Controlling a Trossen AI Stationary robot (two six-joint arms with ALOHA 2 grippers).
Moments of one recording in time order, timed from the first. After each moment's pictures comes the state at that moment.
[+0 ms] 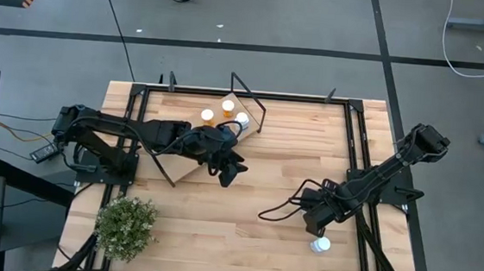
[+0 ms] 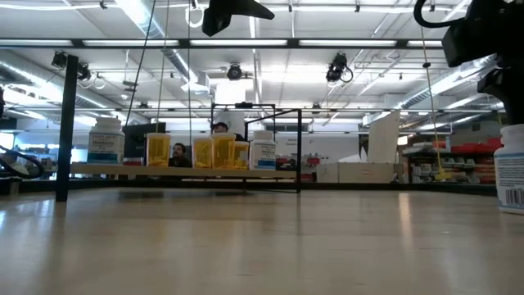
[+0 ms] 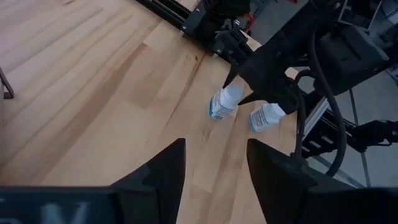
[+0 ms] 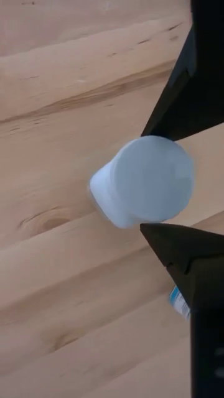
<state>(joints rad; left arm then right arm) -0.09 1.50 1.34 -0.39 -0.09 -0.63 0.61 1.40 0.87 -0.94 0.14 1.02</state>
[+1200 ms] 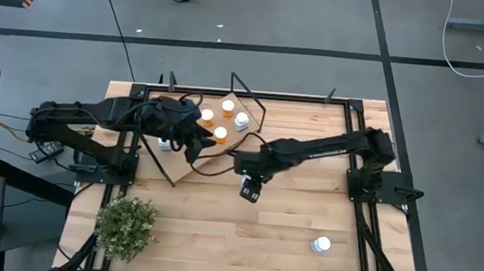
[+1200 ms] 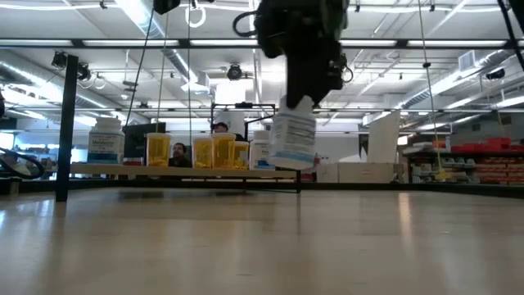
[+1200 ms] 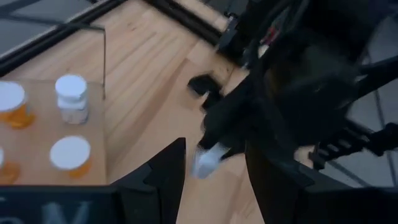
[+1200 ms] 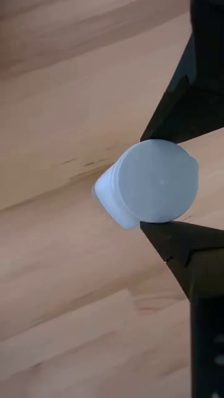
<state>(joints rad) 0.01 1.20 1.34 -0.69 -0.12 -0.55 0.10 1.89 1.60 -0.95 -0.02 0.53</state>
